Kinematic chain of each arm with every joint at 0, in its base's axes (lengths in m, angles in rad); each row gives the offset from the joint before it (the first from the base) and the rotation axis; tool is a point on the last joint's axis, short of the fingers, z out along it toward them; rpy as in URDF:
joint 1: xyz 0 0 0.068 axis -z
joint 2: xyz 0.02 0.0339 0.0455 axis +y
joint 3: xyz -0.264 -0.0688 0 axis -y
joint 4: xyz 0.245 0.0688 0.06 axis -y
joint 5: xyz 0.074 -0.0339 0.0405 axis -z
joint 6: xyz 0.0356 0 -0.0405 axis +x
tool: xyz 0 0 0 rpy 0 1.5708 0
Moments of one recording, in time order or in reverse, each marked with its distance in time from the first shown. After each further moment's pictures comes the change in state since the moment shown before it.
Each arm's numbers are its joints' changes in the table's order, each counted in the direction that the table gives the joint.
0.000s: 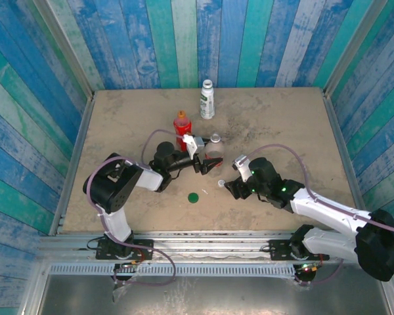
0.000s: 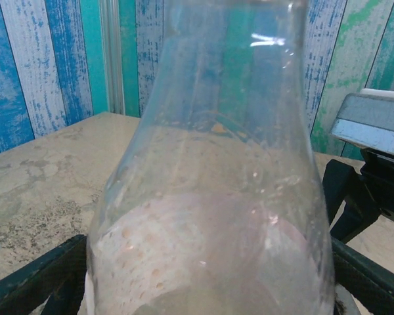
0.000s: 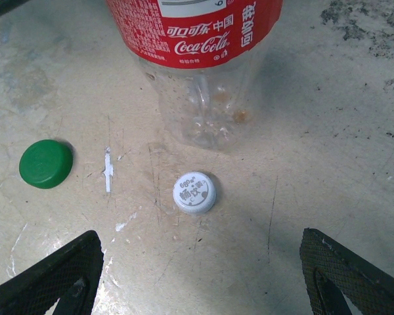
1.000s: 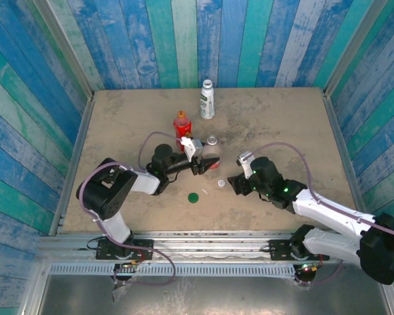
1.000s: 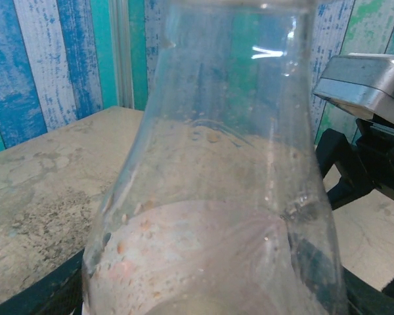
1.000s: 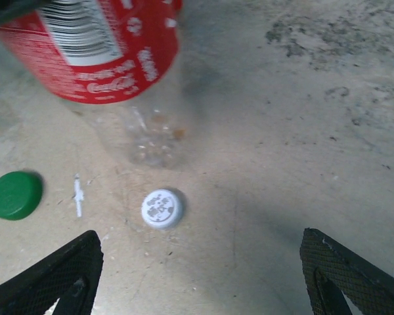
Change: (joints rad) left arm 0.008 -0.087 -0.064 -0.063 -0.055 0.032; right arm -0.001 -0.035 0.008 -0.010 0.127 0.065
